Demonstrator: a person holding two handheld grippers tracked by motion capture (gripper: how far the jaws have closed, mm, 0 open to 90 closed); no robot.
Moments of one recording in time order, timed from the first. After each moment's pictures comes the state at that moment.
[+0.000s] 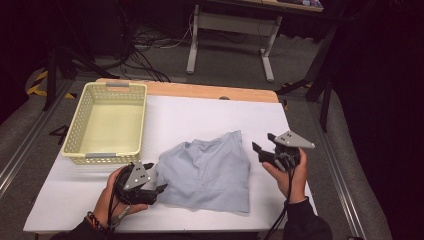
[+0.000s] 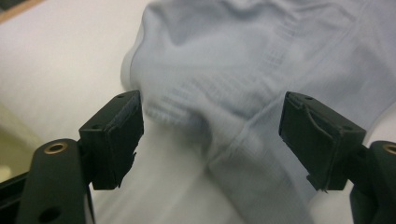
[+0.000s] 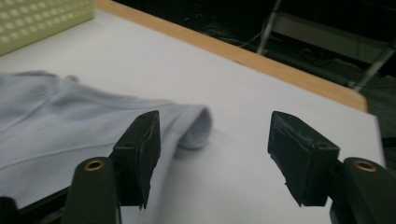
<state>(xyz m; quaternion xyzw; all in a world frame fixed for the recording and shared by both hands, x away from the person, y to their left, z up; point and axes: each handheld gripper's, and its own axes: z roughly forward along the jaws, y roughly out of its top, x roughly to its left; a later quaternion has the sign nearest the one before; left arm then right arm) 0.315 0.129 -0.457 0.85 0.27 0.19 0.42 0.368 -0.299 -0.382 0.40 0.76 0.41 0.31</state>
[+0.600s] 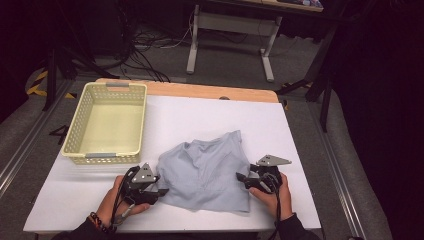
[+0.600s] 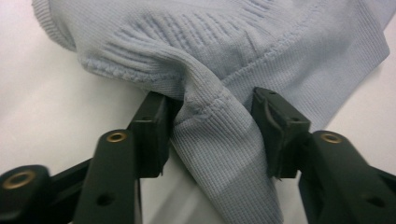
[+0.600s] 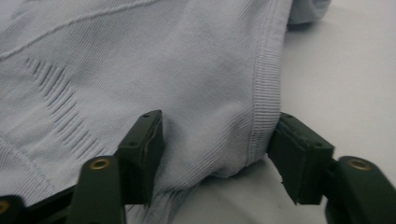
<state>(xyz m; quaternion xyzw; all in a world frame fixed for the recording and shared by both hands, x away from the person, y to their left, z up) 0.326 0.118 -0.471 0.88 0.26 0.08 0.38 0.355 -0.284 -0.462 0.42 0.81 0.38 0.16</state>
